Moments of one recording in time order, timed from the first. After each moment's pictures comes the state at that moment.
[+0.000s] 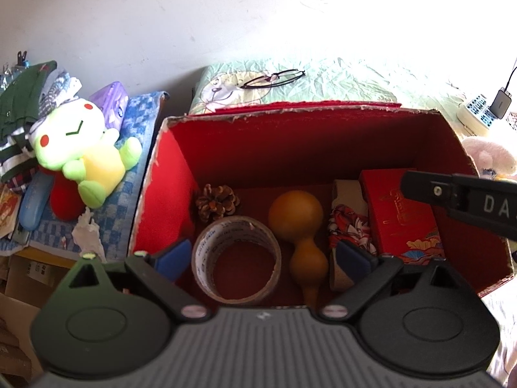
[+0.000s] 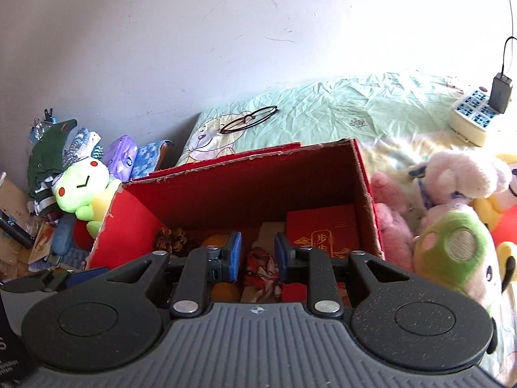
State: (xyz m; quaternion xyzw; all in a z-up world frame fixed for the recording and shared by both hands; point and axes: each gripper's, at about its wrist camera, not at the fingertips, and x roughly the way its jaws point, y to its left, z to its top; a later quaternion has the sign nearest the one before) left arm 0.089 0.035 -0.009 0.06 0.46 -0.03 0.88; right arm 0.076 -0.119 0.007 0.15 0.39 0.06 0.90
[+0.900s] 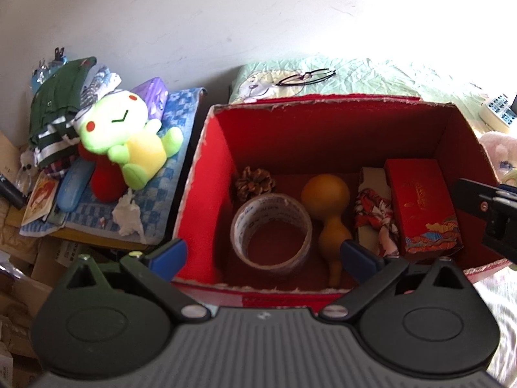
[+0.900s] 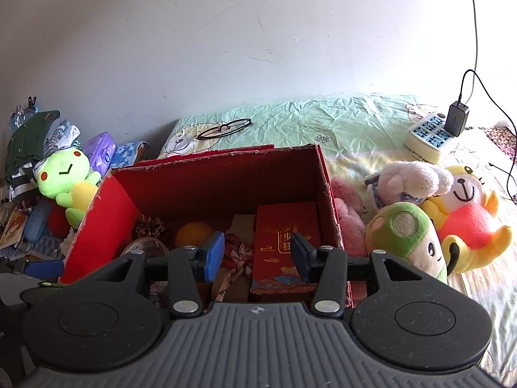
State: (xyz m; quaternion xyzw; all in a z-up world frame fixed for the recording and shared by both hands) left arm 0.055 0.044 0.002 0.08 0.46 0.03 0.88; right arm 0.024 -0.107 0.024 0.09 0.37 0.00 0.93
